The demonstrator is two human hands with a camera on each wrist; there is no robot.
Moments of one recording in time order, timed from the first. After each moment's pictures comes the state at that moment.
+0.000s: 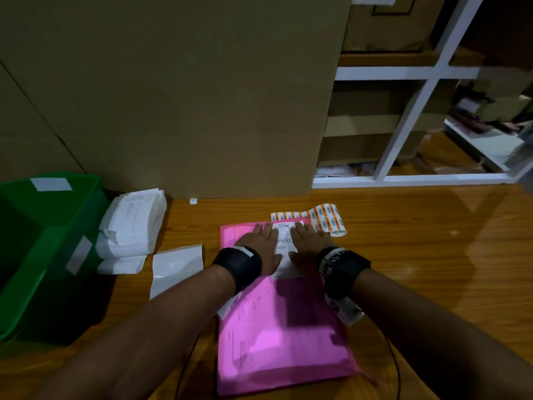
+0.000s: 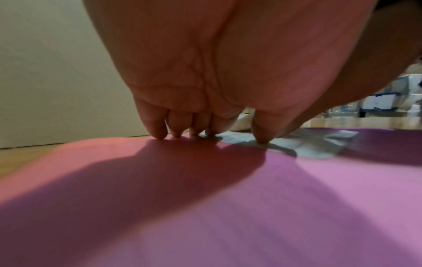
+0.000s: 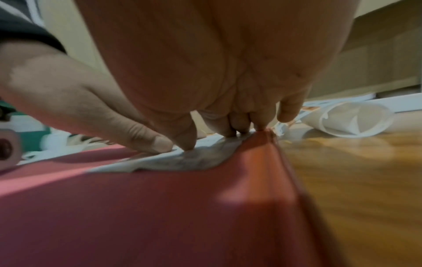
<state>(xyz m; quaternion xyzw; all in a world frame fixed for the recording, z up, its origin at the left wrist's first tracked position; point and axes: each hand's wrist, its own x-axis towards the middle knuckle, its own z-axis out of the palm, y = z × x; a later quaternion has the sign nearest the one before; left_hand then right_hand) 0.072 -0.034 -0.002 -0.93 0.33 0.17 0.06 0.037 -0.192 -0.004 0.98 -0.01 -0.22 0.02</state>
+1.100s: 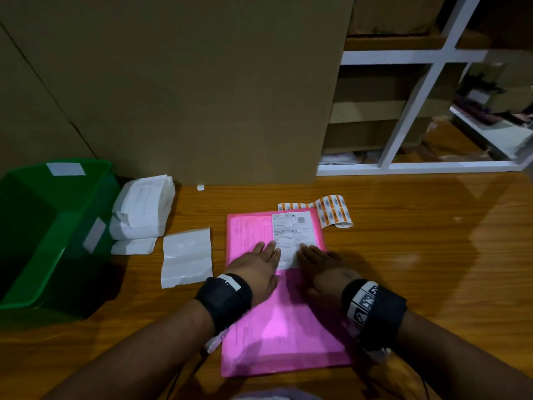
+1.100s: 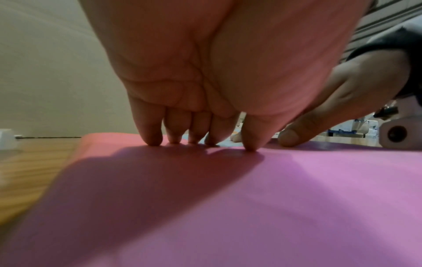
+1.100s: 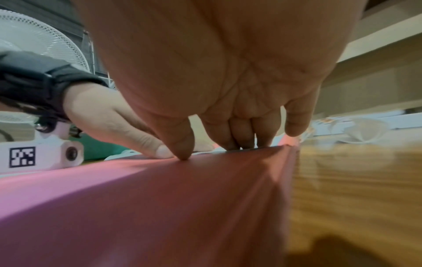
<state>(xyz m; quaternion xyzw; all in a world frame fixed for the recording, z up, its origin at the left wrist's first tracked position) -0.007 0.011 -0.002 -0.91 0.36 0.21 0.06 -0.068 -0.180 -0.003 0.97 0.09 -0.21 0.02</state>
